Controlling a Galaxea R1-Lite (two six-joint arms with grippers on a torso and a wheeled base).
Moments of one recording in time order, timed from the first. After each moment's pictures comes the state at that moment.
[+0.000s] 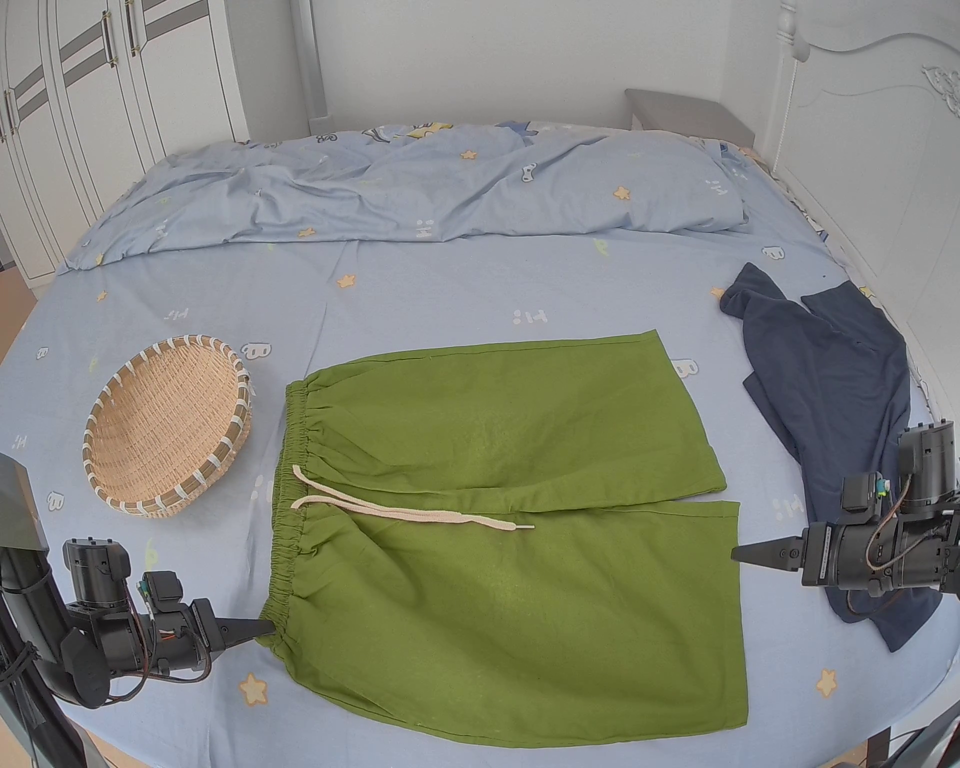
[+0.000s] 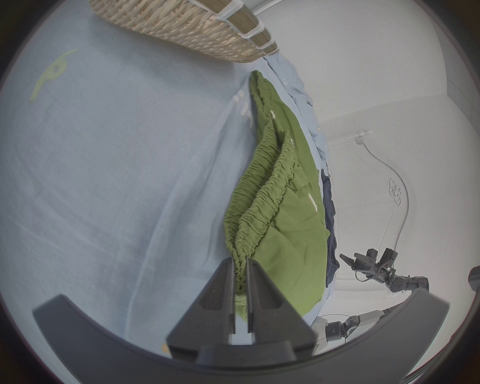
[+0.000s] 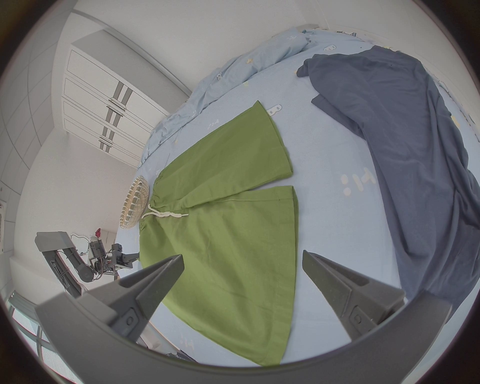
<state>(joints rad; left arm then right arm) 0.14 2.00 -0.02 -1.27 -0.76 -0.50 0.17 1.49 -0.44 -0.33 0.38 0.33</state>
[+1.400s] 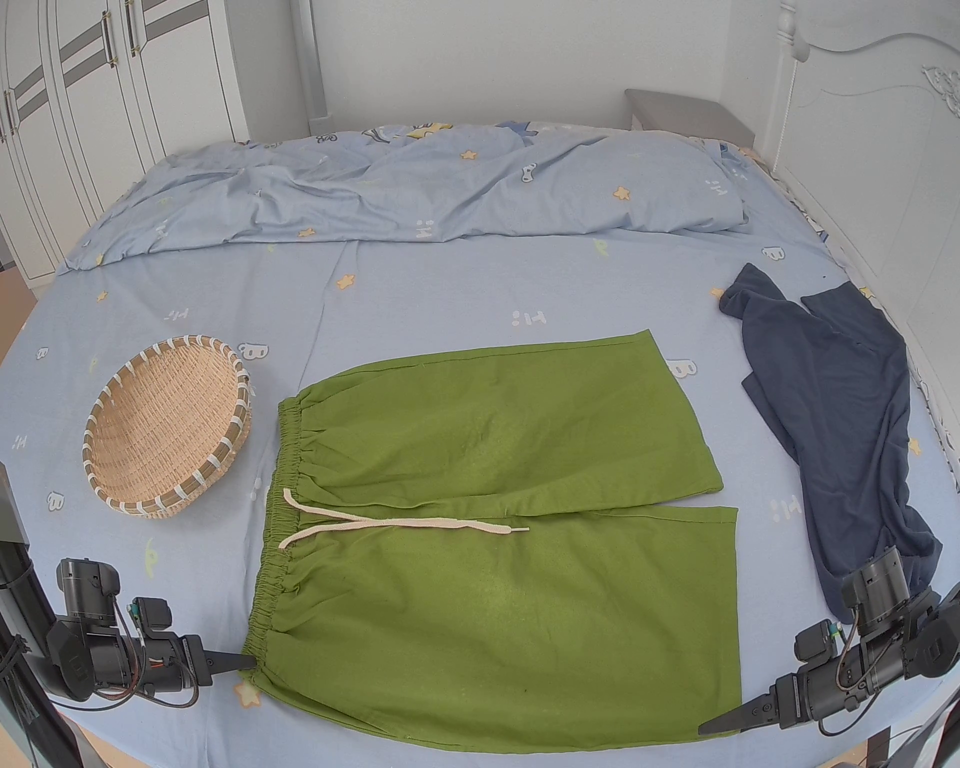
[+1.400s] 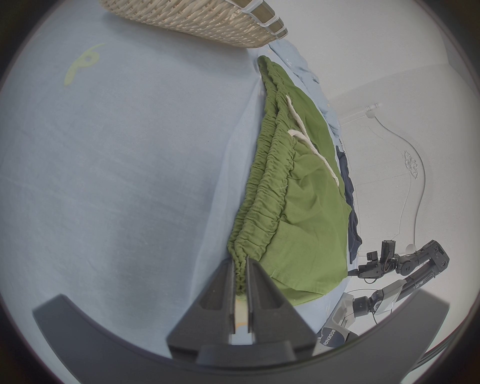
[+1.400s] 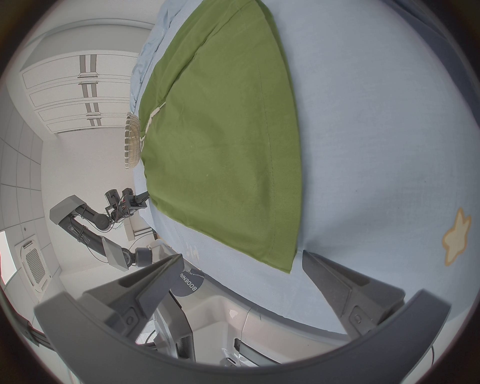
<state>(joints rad) 0.27 1.99 -0.02 -0.99 -0.76 -0.13 0.21 1.69 -0.12 -0.36 0.66 0.31</state>
